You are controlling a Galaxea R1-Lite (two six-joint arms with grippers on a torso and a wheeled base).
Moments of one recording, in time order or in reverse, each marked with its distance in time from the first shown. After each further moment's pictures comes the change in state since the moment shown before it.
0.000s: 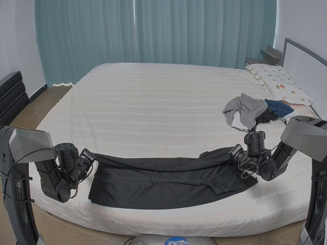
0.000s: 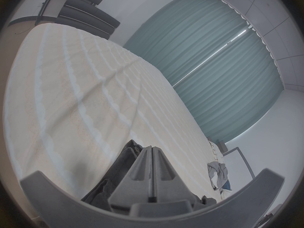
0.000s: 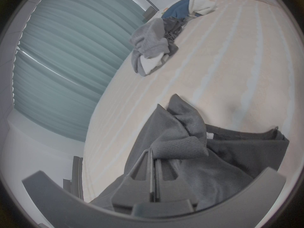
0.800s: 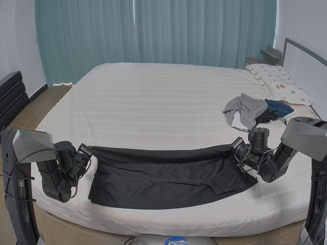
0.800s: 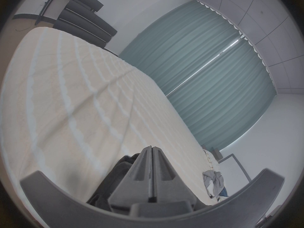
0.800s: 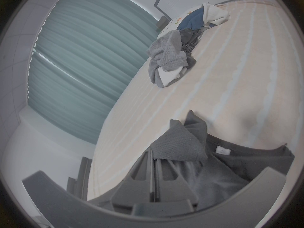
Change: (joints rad) left arm 0.015 0.034 -0.025 -0.139 0.027 0.001; right arm -0.010 0.006 0.013 -0.205 0.003 -0.044
